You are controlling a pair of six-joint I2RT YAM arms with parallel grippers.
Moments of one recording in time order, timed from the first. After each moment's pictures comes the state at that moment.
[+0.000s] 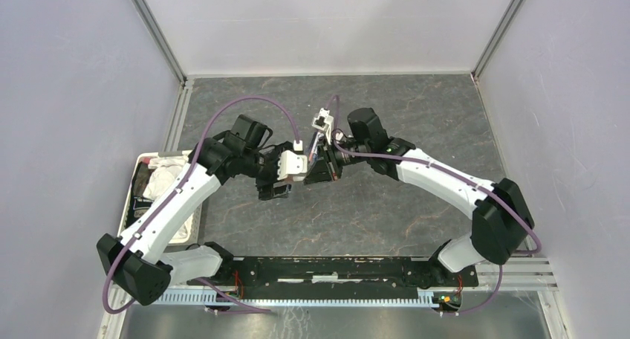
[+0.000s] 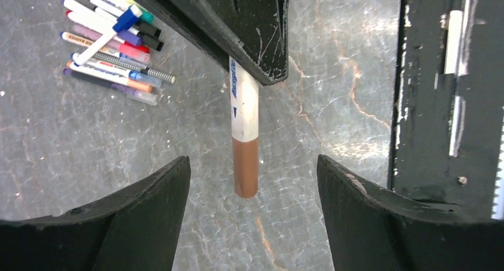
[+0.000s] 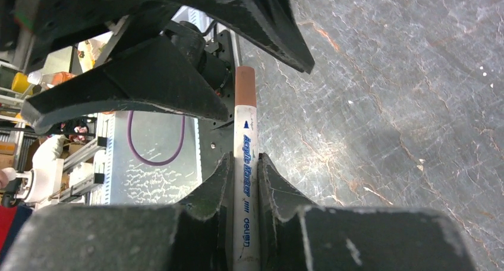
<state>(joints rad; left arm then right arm) -0.55 1.17 1.18 -1.02 0.53 0.94 0.73 1.51 1.13 -0.13 -0.85 0.28</state>
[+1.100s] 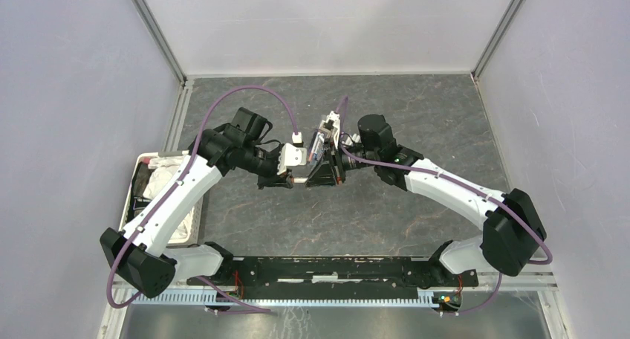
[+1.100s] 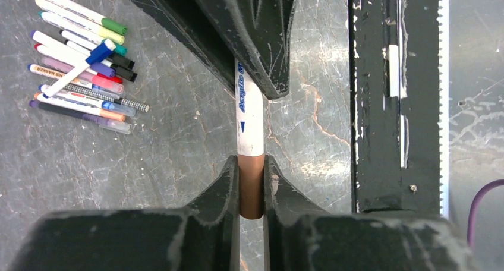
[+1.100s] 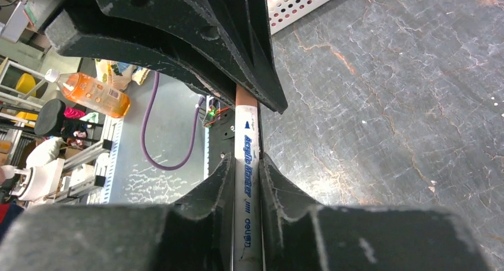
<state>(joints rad) -0.53 1.23 1.27 -1.11 0.70 0.91 0.73 1.40 0.99 0.08 -0.89 0.33</state>
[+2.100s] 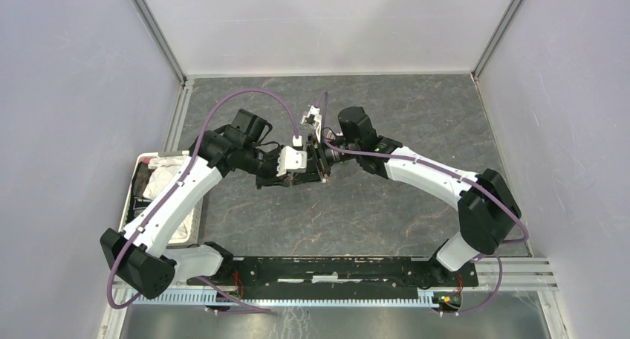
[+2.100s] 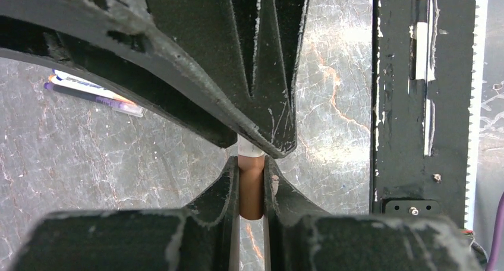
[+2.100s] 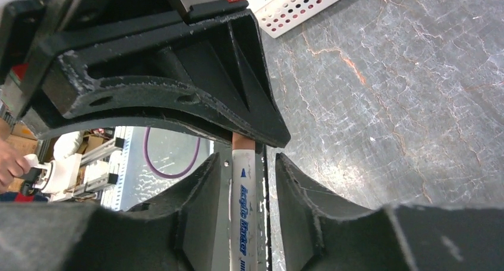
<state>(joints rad) -0.53 1.22 1.25 -1.10 0.62 0.96 0.77 1.59 1.15 0.07 -0.92 0.36</state>
